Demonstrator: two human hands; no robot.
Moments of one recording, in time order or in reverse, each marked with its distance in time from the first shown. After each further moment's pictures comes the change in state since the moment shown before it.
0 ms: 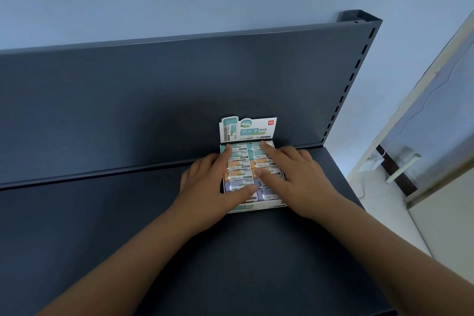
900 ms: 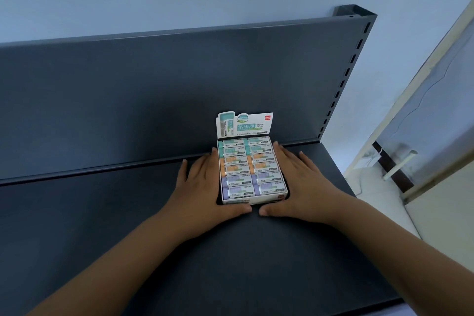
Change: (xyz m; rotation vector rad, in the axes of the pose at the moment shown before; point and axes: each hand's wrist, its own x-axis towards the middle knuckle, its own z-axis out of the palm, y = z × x) left_hand -0.010 -0.013 0.006 0.157 -0.030 0.128; right_hand -0.013 0.020 -0.003 -0.036 -0.226 -0.150
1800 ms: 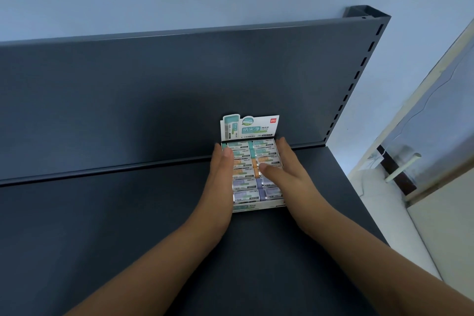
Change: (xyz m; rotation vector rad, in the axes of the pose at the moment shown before) left_hand 0.015 0.047 0.011 -1.336 0.132 -0.211; right_hand 0.008 -0.056 0.004 1.157 0.309 0.080
